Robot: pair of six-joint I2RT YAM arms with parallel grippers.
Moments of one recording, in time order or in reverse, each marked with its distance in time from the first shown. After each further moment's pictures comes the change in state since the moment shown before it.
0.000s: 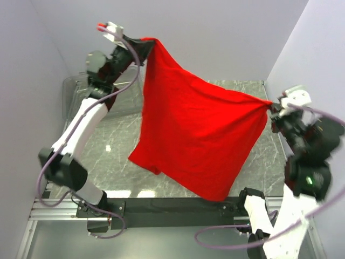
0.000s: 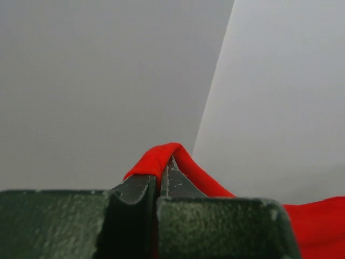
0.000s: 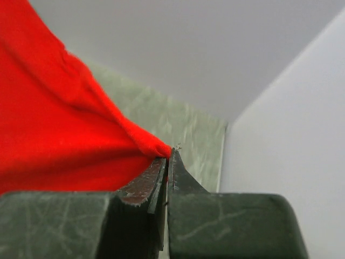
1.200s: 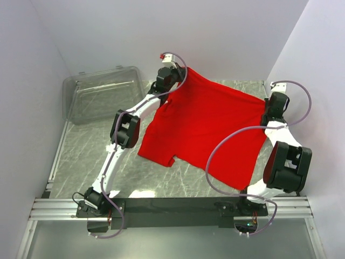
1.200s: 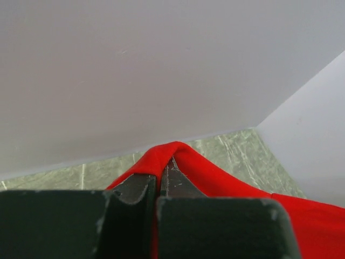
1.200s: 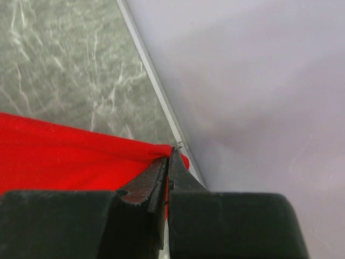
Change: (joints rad) left arm -0.162 1.105 0.687 0.023 -0.383 -0.129; right arm 0.001 0.748 -0.604 0.955 0.801 0.140
